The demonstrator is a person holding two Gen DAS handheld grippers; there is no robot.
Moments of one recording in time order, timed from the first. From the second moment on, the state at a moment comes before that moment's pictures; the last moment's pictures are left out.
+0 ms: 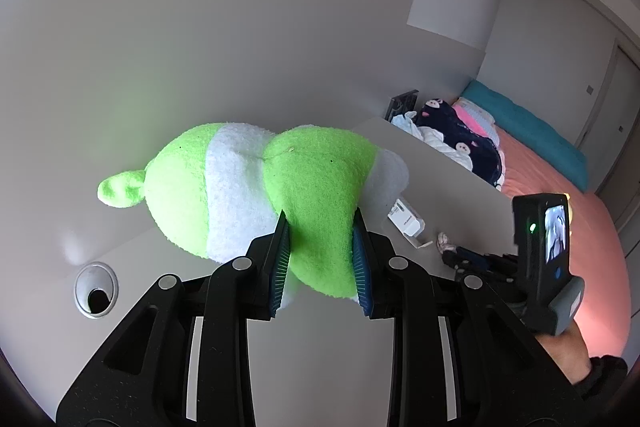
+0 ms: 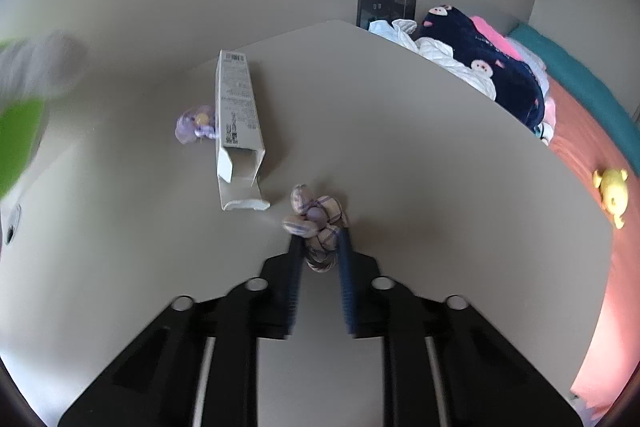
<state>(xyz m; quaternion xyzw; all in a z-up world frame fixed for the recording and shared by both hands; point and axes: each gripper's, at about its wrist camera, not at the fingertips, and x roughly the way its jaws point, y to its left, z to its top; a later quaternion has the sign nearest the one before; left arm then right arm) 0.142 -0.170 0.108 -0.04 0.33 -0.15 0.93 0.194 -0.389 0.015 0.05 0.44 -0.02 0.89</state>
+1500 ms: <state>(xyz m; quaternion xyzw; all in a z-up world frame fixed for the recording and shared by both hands) -0.224 -0.425 0.054 0.14 0.35 -0.46 0.80 -0.280 -0.603 0.045 0.19 0.32 -0.25 0.89</state>
